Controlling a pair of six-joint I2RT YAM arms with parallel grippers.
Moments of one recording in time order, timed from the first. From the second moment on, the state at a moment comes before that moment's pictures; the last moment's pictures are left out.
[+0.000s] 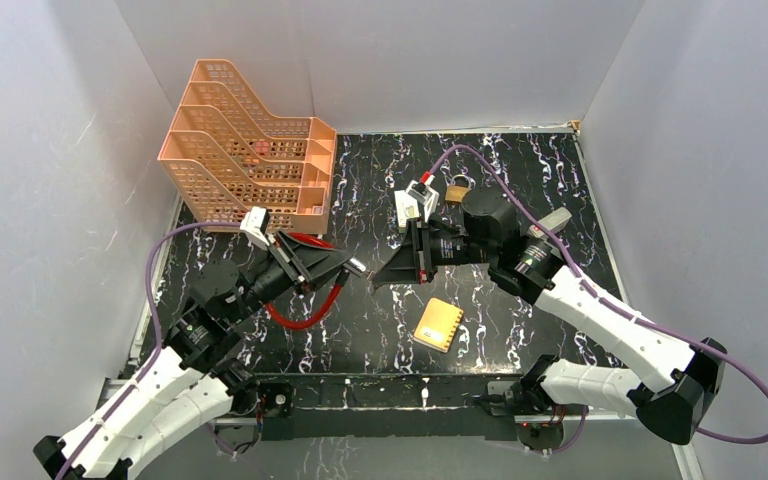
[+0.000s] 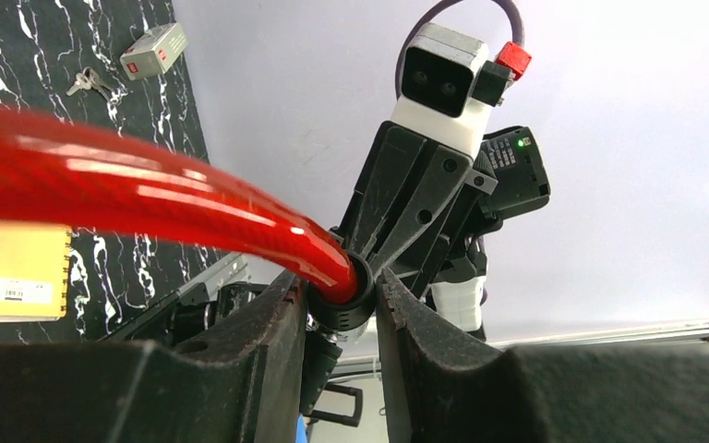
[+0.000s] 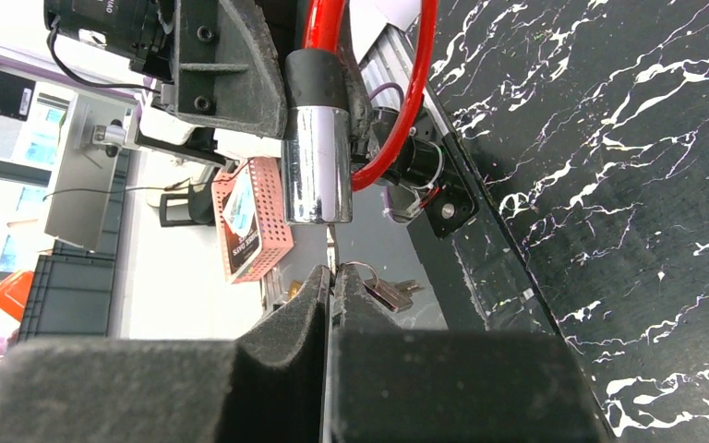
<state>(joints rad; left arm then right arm) -0.72 0.56 0.64 -0.04 0.20 -1.37 0.85 1.09 1.06 -0.25 -0.69 0.79</state>
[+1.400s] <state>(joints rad) -0.72 0.52 0.63 -0.07 0.17 -1.34 0.87 1.10 1.05 -0.19 -0.63 0.79</state>
